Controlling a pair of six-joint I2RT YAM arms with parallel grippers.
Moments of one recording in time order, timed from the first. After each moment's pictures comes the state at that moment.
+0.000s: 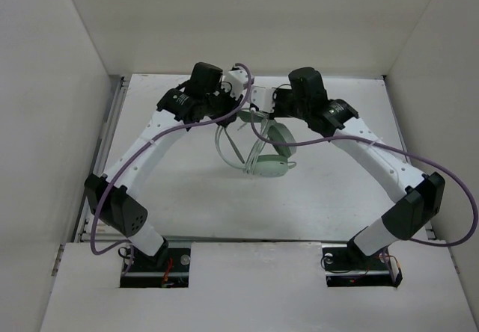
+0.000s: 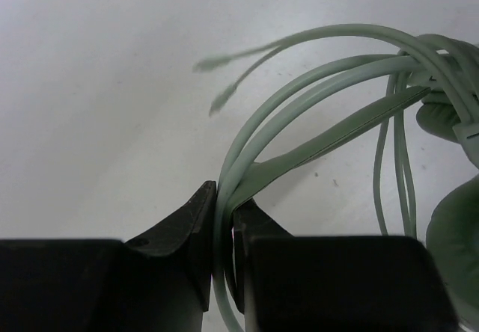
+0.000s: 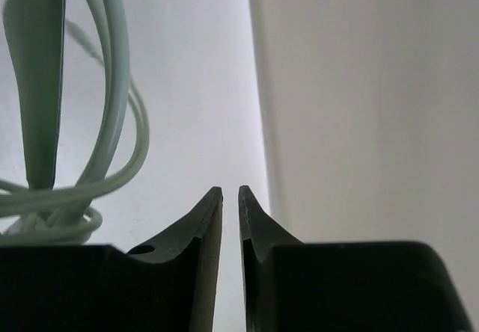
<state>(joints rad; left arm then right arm) -0.54 1.58 1.68 -0.80 0.18 0.19 0.61 1.55 1.54 -0.49 -0.04 -1.06</state>
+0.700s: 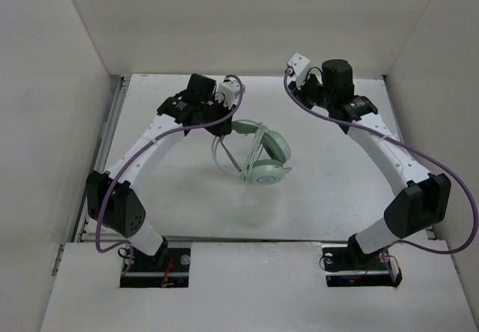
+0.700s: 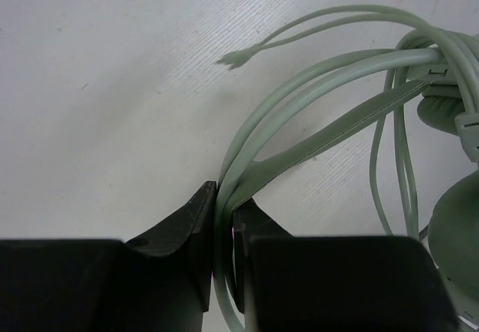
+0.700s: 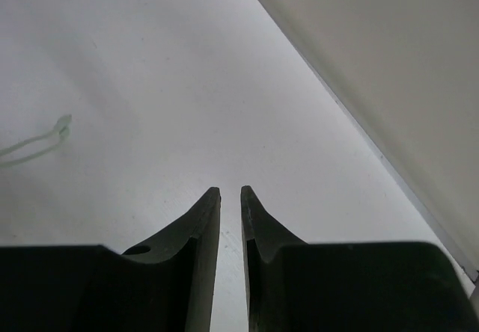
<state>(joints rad) -0.48 1.55 1.50 -0.77 0.30 0.13 0.35 1.53 1.48 -0.38 -0.28 -0.52</state>
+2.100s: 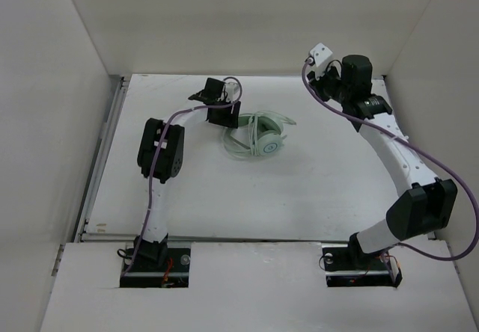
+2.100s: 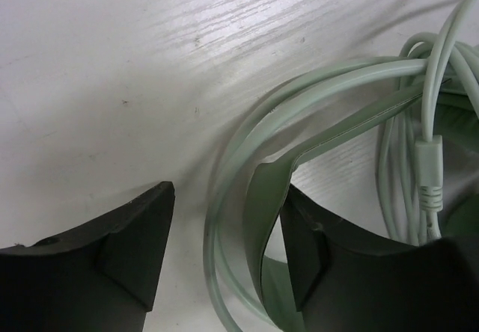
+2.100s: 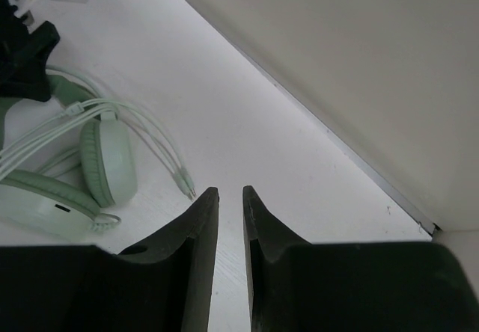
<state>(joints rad) -0.35 2.24 1.73 -0.42 0.24 -0.05 0.25 1.50 1.46 -0.30 -0.23 -0.48</state>
